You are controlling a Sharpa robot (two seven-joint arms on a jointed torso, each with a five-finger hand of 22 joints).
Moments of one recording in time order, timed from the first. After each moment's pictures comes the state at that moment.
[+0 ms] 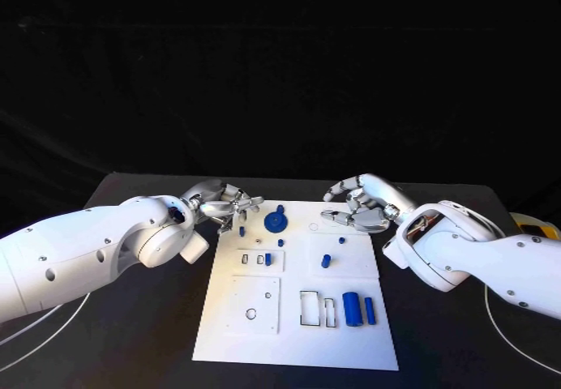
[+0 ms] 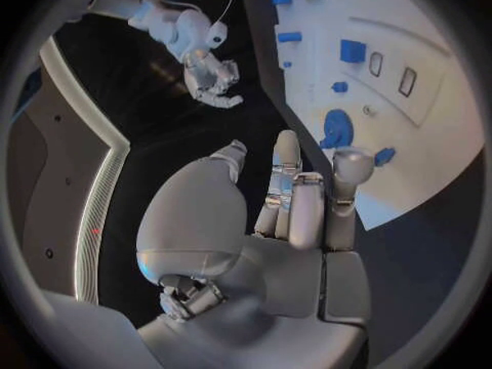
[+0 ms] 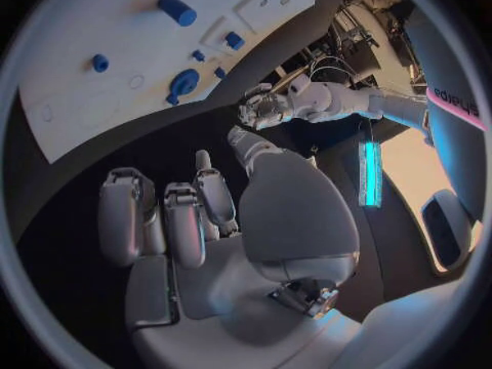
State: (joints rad) left arm 1.20 -0.87 -0.02 1.51 -0.60 -0.14 -0.05; left_hand 1.18 -0.10 0.22 0.30 0.05 0.88 0.11 0.54 0.41 1.16 0.04 0.80 0.64 1.46 -0.02 1.45 1.31 0.13 1.24 0.07 1.23 0.92; right arm 1.27 -0.92 -0.15 1.71 -1.10 -0.55 -0.02; right_hand 1.24 -0.16 0.34 0.18 0.16 0.83 0.17 0.23 0.52 1.33 0.08 1.33 1.30 1.47 0.01 1.55 1.31 0.05 1.43 0.12 1.37 1.31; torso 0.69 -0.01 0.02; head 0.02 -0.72
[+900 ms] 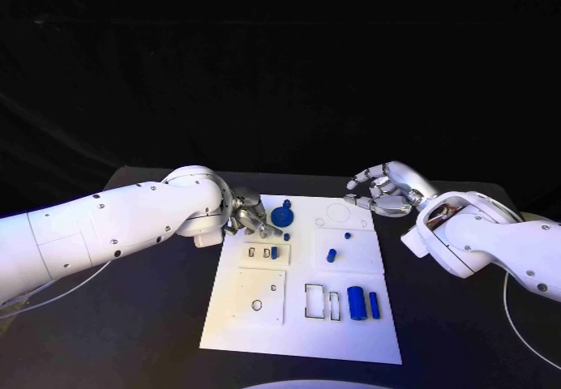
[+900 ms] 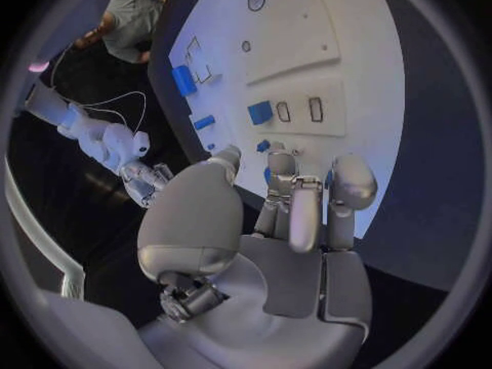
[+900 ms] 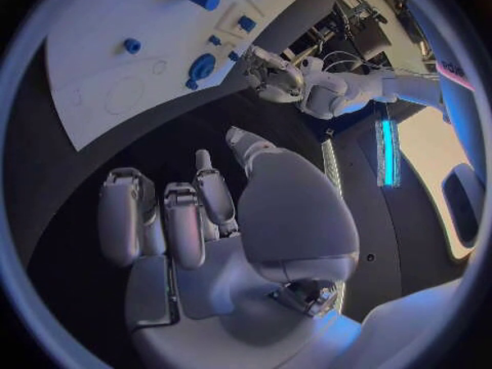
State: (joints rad) left arm 1.29 -0.68 -0.06 1.43 -1.04 0.20 -0.48; left_hand 1.11 -0.08 0.17 0.30 0.05 0.85 0.10 0.66 0.52 1.19 0.02 1.01 0.85 1.47 -0.03 1.47 1.31 0.12 1.26 0.07 1.31 1.05; right arm 1.28 -0.95 -0.15 1.66 -0.97 -0.54 -0.02; right_hand 1.25 -0.16 0.34 0.18 0.21 0.84 0.16 0.23 0.52 1.33 0.08 1.33 1.29 1.47 0.01 1.55 1.31 0.05 1.43 0.12 1.37 1.31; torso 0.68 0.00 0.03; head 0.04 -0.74
